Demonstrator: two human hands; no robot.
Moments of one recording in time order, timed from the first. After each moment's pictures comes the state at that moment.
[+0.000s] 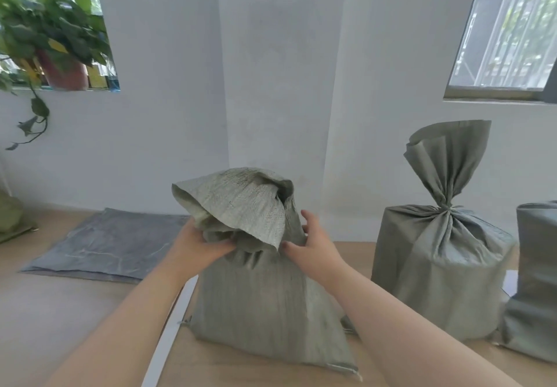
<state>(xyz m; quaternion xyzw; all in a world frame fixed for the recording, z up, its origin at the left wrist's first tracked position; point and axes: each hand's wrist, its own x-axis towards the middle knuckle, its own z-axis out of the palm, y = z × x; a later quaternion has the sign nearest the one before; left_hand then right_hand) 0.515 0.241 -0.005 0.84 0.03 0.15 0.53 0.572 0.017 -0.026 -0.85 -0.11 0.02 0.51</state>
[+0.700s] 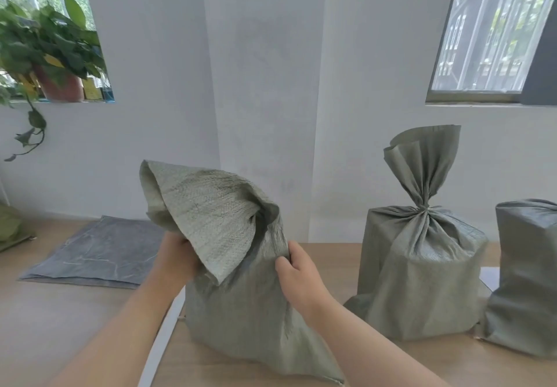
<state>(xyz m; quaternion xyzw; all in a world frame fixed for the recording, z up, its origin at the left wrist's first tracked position) 0.505 0.219 0.007 0.79 0.21 0.19 0.55 0.519 0.011 -0.037 -0.77 -0.10 0.03 0.63</state>
